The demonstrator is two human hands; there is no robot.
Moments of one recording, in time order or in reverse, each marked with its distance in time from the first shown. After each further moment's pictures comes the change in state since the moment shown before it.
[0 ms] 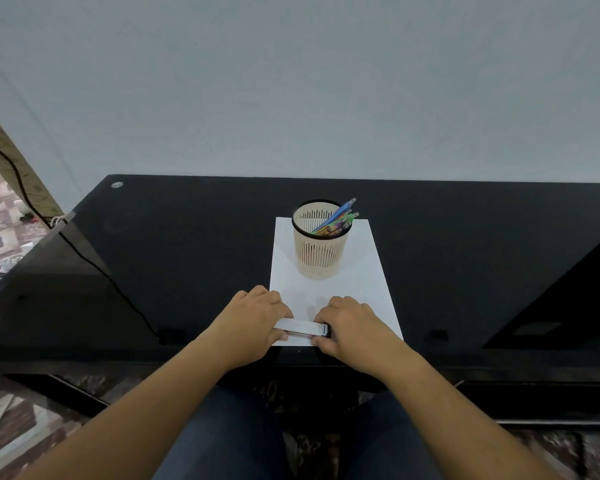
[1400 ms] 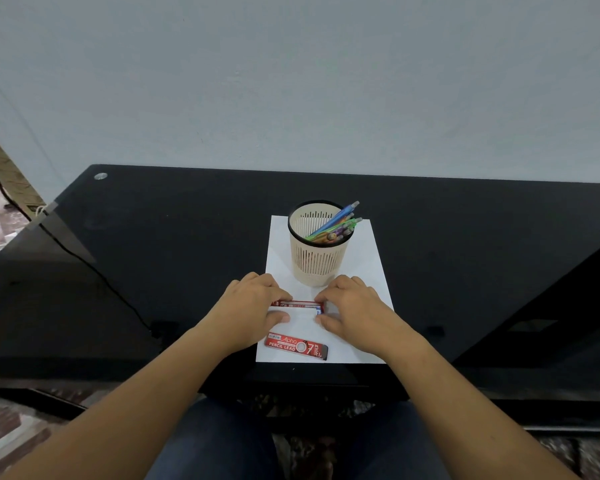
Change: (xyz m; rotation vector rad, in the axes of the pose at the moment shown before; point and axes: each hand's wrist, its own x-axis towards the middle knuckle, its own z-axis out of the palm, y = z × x) left_hand 0.043 -0.014 -0.010 -0.176 -0.053 -0.161; right_hand 0.041 0.027 -0.017 0.030 -0.058 0.097
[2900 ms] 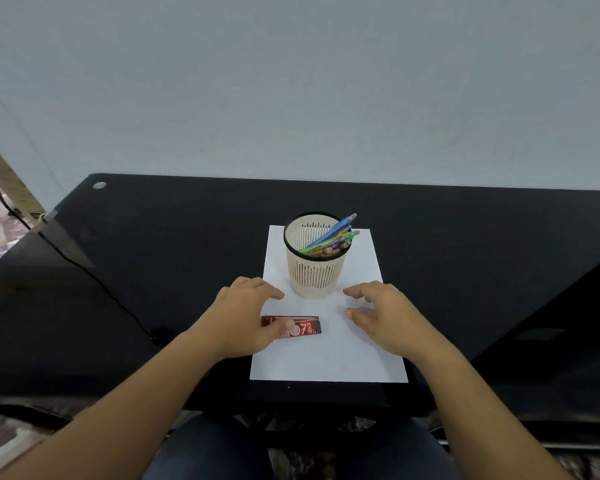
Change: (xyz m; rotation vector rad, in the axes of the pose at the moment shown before) left_hand 0.004 -0.005 -0.006 -0.115 0.050 -0.079; right_hand -0.006 0.045 -0.012 0.321 0.078 0.223
